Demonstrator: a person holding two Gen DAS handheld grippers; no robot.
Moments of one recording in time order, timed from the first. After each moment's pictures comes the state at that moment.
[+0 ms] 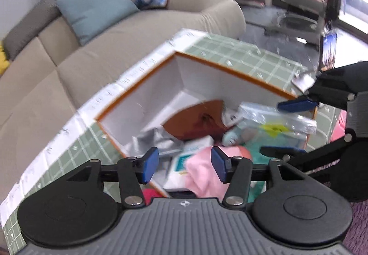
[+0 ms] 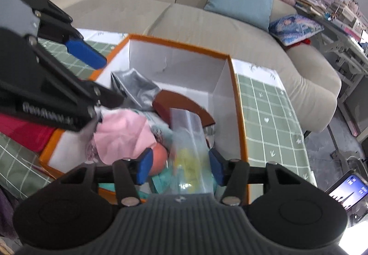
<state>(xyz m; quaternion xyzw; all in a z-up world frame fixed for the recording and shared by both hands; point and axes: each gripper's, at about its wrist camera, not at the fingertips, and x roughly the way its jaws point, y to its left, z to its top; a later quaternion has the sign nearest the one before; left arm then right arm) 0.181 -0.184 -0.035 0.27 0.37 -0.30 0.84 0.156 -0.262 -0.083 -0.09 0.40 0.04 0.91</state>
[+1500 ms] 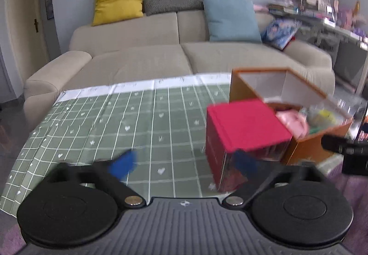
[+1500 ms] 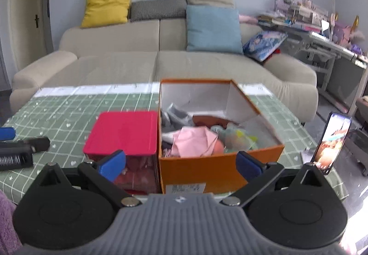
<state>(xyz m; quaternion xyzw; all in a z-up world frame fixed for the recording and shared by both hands) 0.023 0.011 -0.035 0.05 0.31 -0.04 0.95 0.030 -0.163 -0.053 0.02 0.30 -0.02 0.95</state>
